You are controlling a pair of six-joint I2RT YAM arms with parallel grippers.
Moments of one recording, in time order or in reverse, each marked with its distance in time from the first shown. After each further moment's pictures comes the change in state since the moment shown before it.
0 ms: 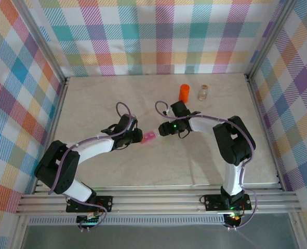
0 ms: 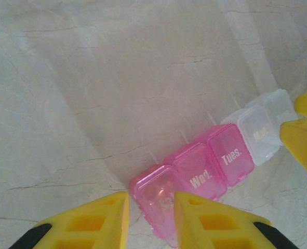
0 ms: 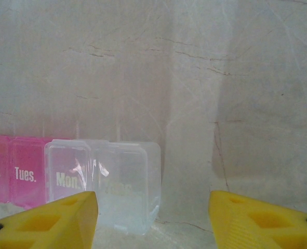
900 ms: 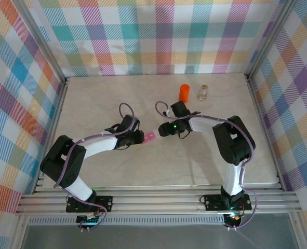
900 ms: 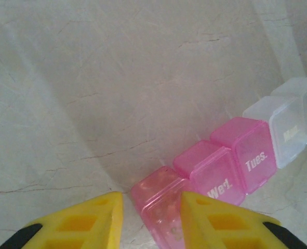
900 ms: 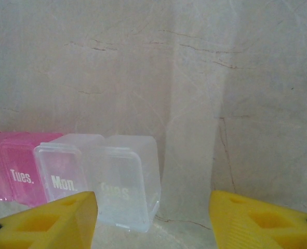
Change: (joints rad) left arm 0.000 0.077 0.023 0.002 0.029 0.003; right arm 0.000 0.006 -0.003 0.000 -0.020 0.000
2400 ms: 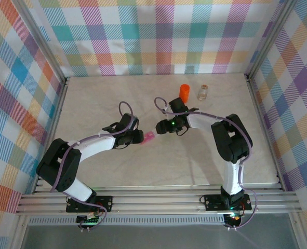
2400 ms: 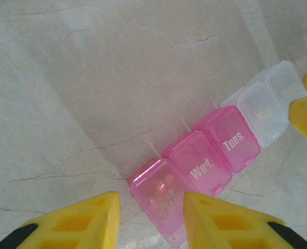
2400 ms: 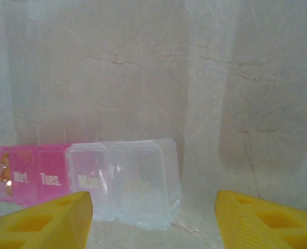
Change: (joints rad) left arm 0.000 -0.052 0.020 -0.082 0.000 0.045; right arm 0.000 0.044 0.094 -0.084 -0.057 0.061
